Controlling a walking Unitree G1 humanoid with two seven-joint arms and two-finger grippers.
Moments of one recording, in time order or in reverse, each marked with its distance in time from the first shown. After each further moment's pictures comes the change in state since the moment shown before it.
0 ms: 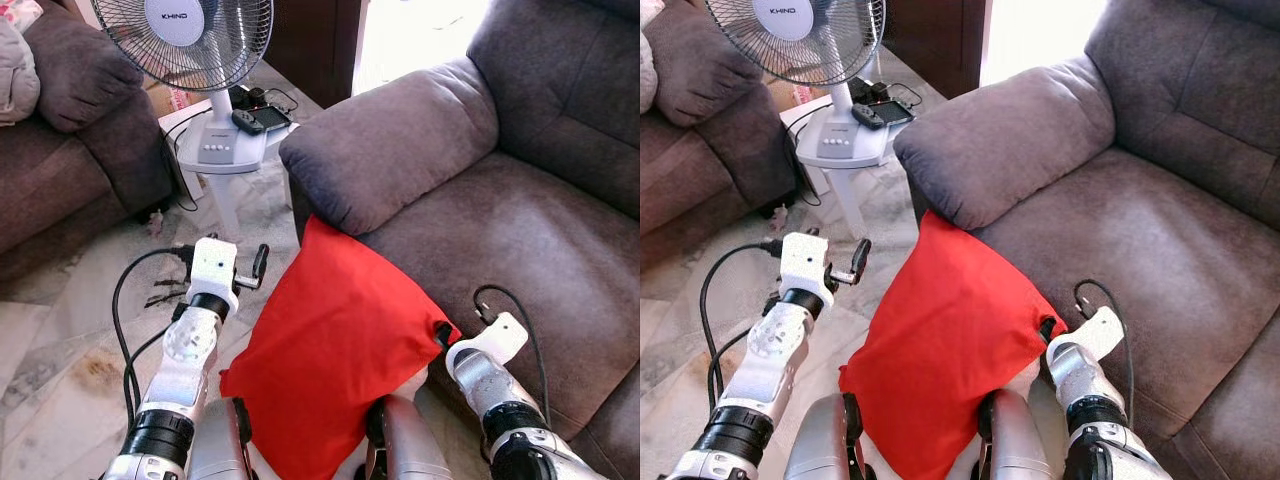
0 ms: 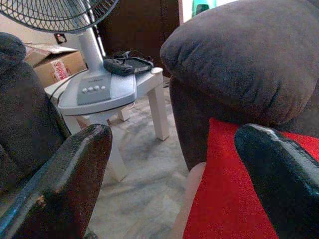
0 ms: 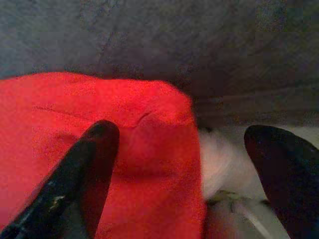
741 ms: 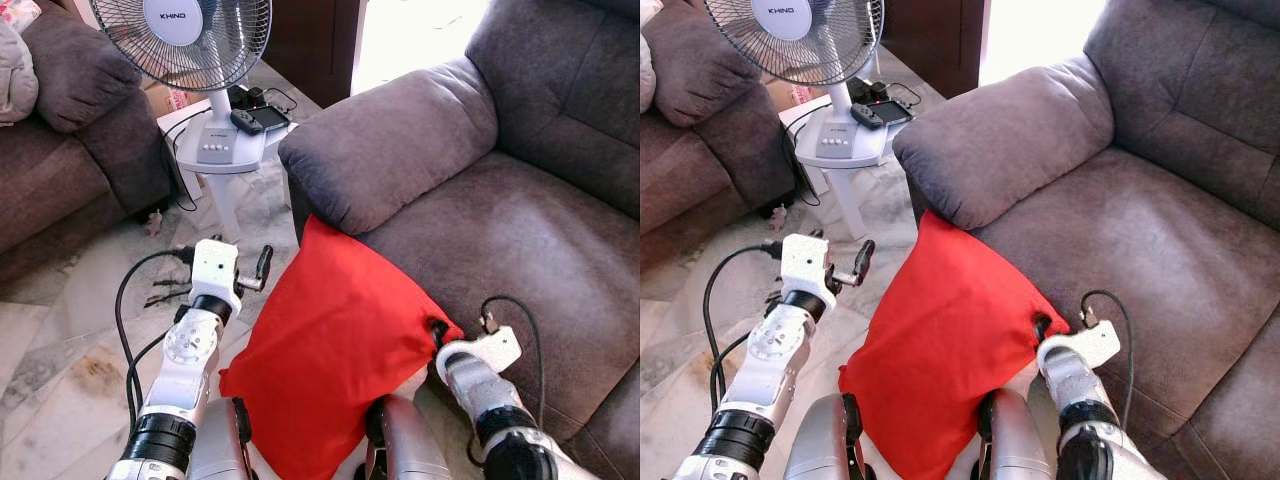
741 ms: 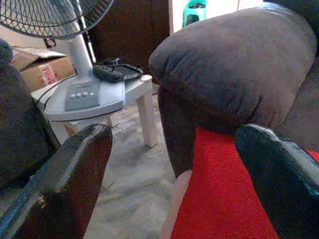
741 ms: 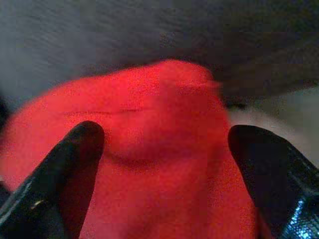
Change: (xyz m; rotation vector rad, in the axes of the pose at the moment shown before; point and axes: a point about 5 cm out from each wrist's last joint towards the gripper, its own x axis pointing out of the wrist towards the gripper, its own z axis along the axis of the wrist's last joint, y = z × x) left arm -0.002 -0.003 0.005 -0.035 -0.032 -0.034; right arm 0.001 0.009 -0.006 0.281 0.009 0.142
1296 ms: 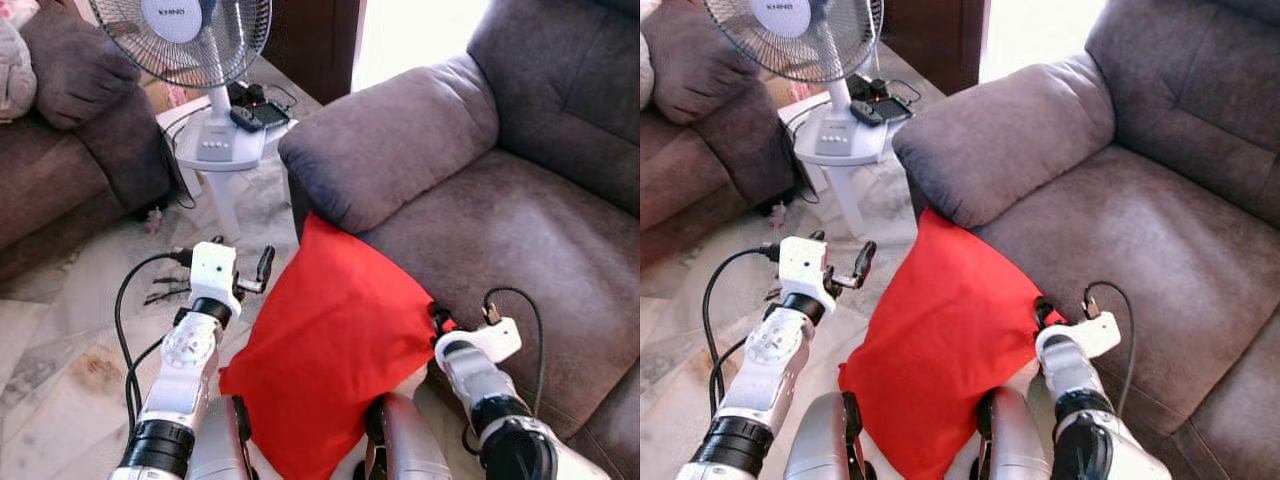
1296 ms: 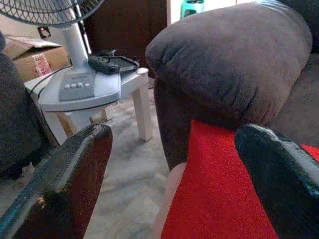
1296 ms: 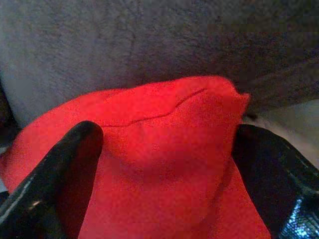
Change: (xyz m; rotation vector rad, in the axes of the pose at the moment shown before) left arm -0.006 0.000 -0.002 -0.022 0.013 -0.009; right arm 0.002 0.008 0.000 0.000 -0.043 0.005
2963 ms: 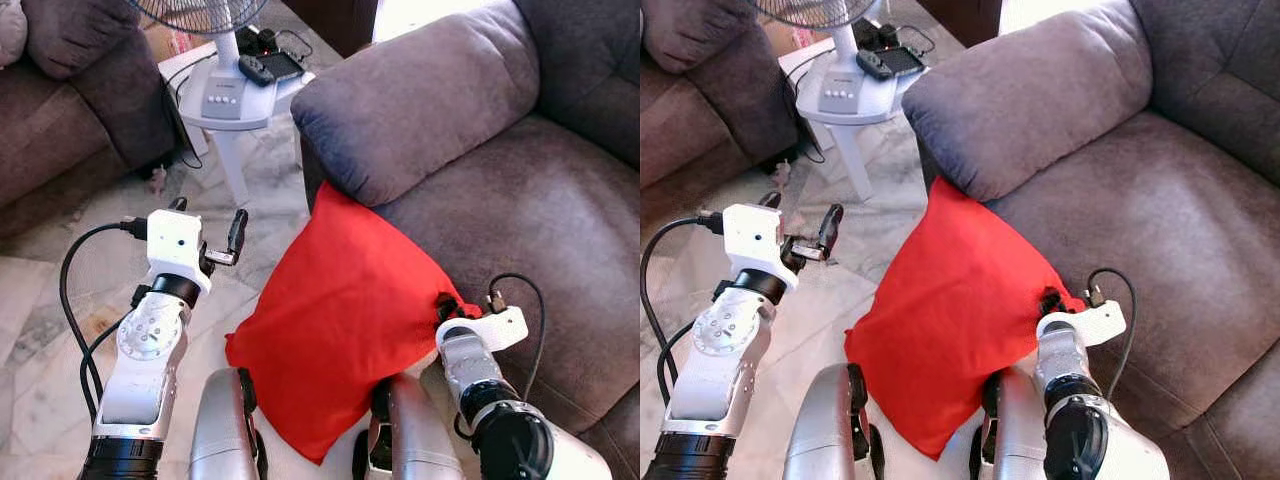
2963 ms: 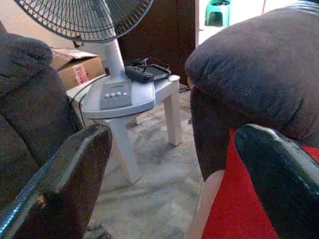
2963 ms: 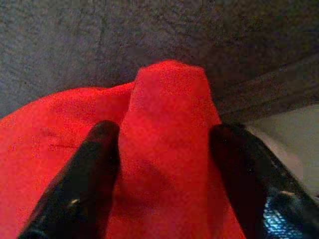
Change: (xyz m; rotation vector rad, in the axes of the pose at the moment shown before) left arm -0.015 0.023 0.065 0.085 -0.134 0.065; right arm 0.002 0.017 0.007 0.007 -0.130 0.002
